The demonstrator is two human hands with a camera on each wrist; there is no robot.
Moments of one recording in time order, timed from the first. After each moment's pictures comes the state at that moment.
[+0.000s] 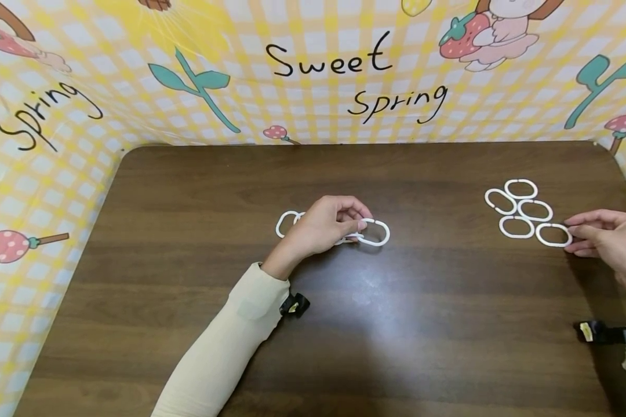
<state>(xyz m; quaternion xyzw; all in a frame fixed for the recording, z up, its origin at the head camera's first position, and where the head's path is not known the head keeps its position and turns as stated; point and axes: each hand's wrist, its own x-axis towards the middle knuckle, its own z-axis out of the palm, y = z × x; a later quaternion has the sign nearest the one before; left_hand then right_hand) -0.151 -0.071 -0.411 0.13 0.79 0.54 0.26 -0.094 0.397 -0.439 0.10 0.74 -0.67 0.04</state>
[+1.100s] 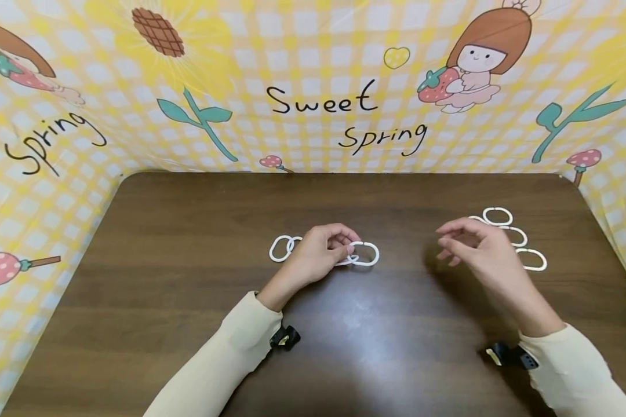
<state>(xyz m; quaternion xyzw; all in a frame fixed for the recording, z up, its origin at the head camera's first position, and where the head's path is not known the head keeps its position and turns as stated) -0.136 -0.070 -0.416 0.12 0.83 0.51 0.19 -0.095 0.235 -0.392 -0.05 0.86 -0.51 0.02</state>
